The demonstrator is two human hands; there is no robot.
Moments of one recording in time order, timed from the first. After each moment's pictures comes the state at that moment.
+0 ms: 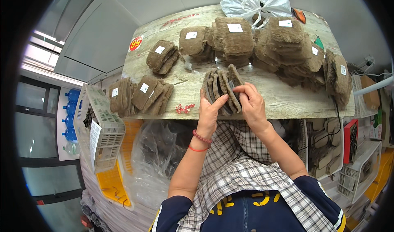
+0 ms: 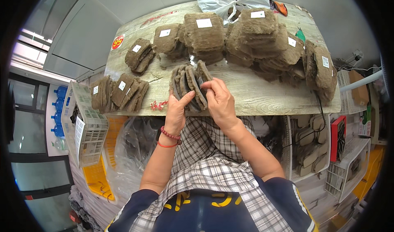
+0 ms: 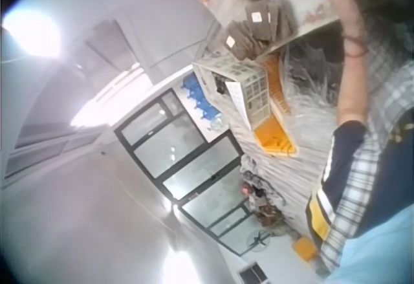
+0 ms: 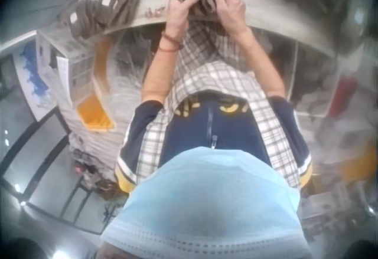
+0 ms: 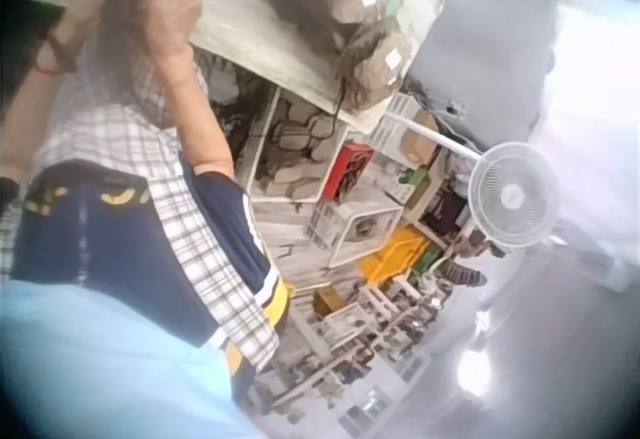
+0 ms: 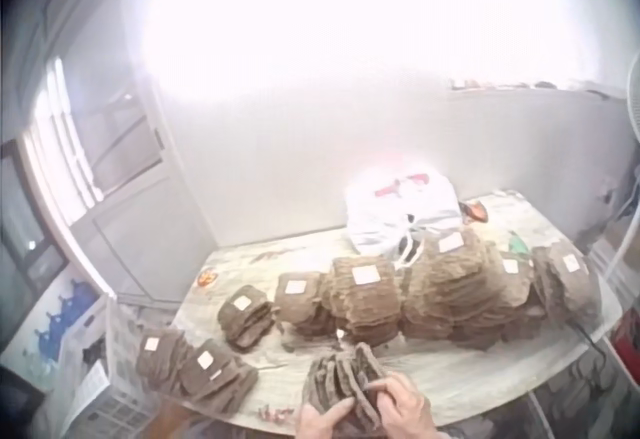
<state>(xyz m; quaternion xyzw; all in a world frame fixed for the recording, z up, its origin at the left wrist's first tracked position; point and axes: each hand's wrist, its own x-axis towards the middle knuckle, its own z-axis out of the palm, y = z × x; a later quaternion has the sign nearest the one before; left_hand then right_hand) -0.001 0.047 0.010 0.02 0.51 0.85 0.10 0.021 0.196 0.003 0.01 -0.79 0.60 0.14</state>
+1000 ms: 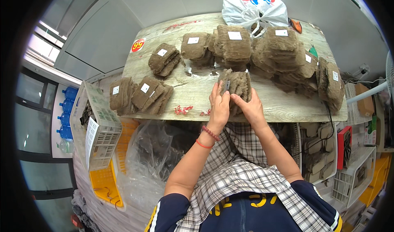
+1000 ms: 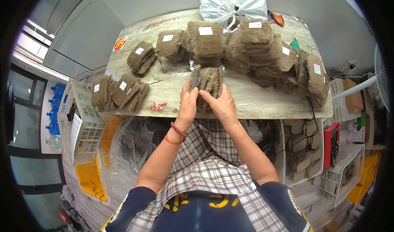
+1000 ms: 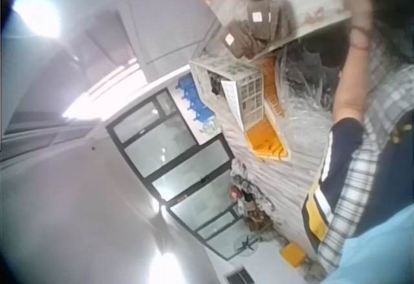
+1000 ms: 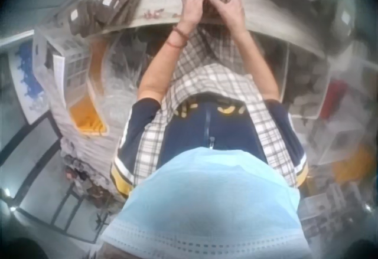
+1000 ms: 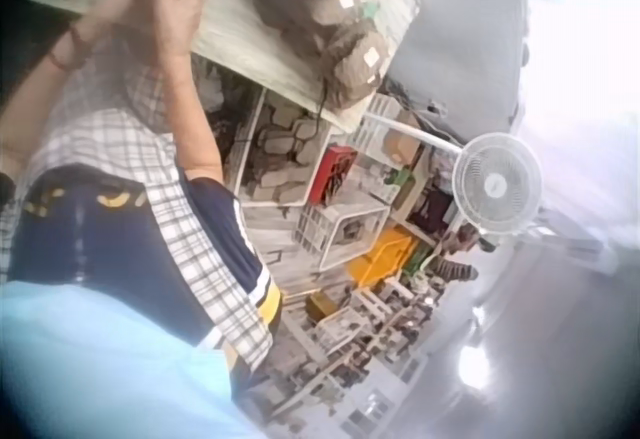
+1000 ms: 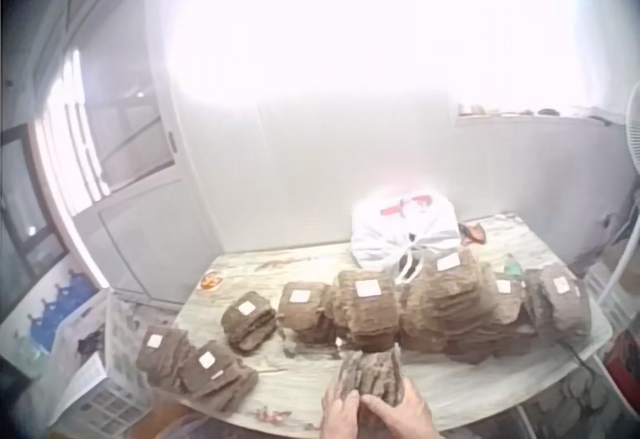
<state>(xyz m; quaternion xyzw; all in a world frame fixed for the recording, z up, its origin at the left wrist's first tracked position) -0.009 0.073 -0.021 0.05 0.80 0.60 0.02 0.013 0.208 -0.012 -0.13 -0.79 0.59 0.04</state>
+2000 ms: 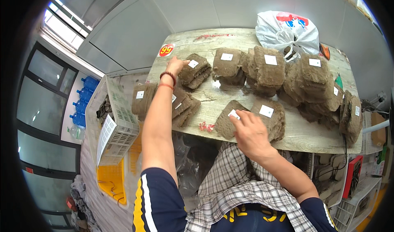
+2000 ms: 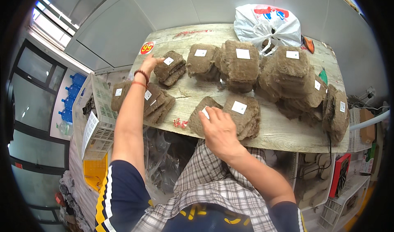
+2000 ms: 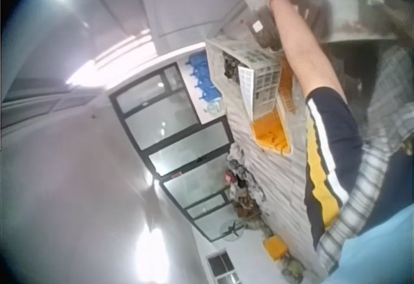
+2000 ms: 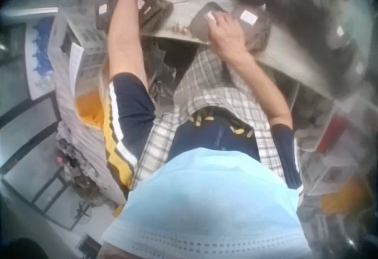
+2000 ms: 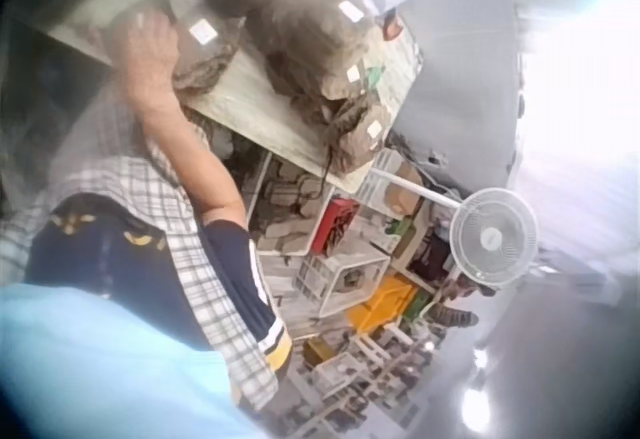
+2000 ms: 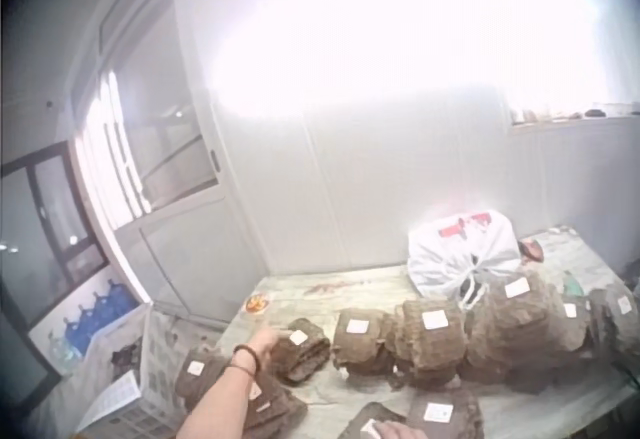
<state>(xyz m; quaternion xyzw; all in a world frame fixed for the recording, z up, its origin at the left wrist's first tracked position) -0.275 -0.197 0.032 -0.13 0.93 0.34 -0.01 0.012 0.136 0.046 0.28 -0.92 0.24 0.16</state>
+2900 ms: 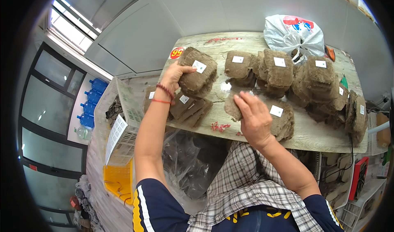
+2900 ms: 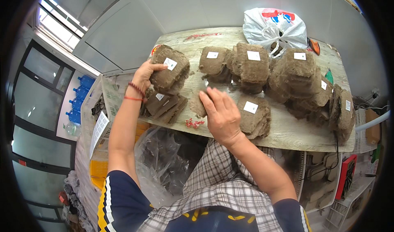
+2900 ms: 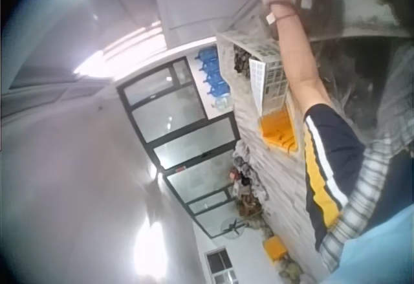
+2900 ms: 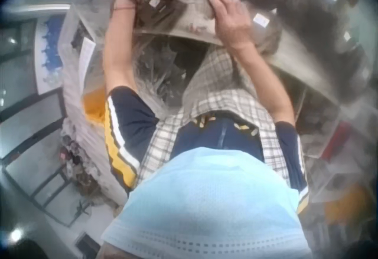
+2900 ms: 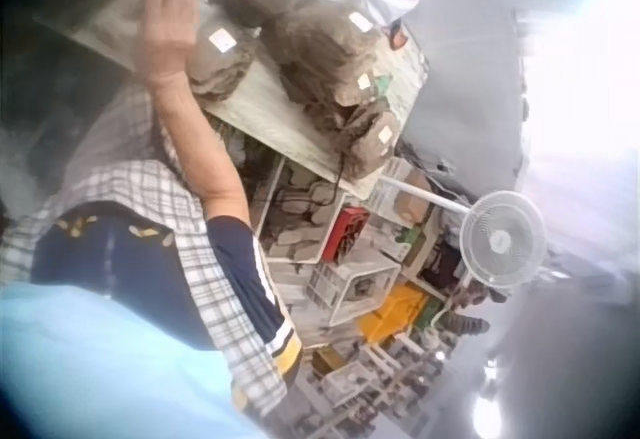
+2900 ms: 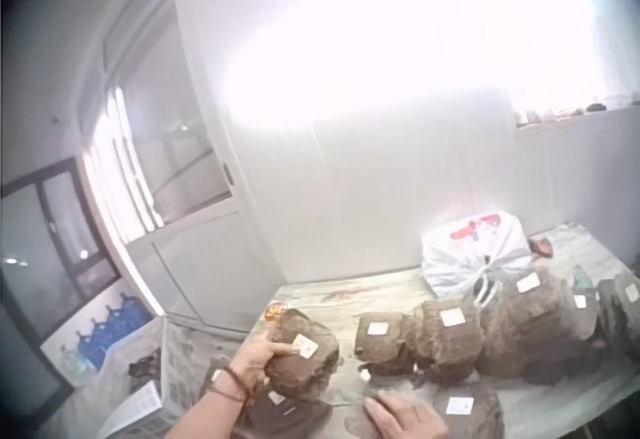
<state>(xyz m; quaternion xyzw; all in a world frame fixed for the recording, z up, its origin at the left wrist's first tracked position) -0.171 -0.147 0.136 -0.05 0.70 0.70 0.11 -0.021 0.108 0.057 0.22 -0.84 0.28 0.42</state>
